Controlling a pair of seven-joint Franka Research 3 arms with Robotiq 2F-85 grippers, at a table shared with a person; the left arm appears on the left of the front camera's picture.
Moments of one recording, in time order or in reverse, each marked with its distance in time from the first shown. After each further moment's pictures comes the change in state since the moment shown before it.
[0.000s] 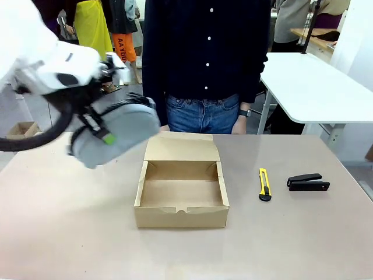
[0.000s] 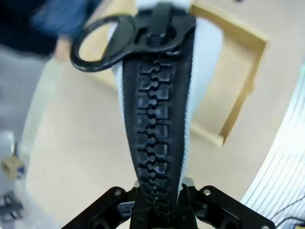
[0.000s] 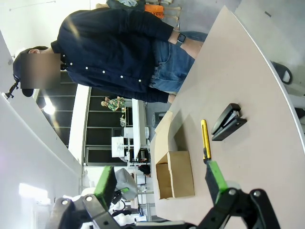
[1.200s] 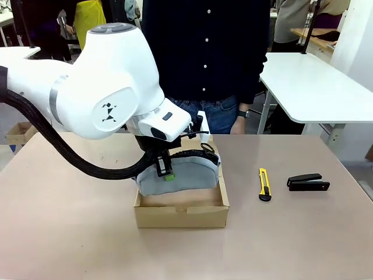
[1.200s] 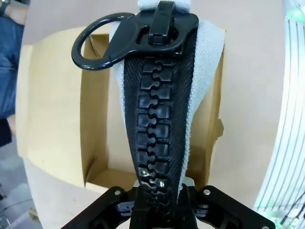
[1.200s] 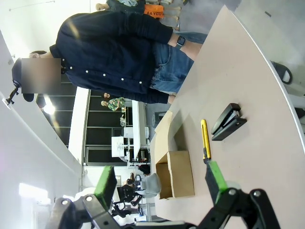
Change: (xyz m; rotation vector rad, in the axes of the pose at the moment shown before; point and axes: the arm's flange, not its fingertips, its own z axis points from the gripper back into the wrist) left arm 0.077 -0.063 -0.115 -0.114 0.131 -0.331; right arm 0.000 0.000 0.000 0.000 0.001 0.001
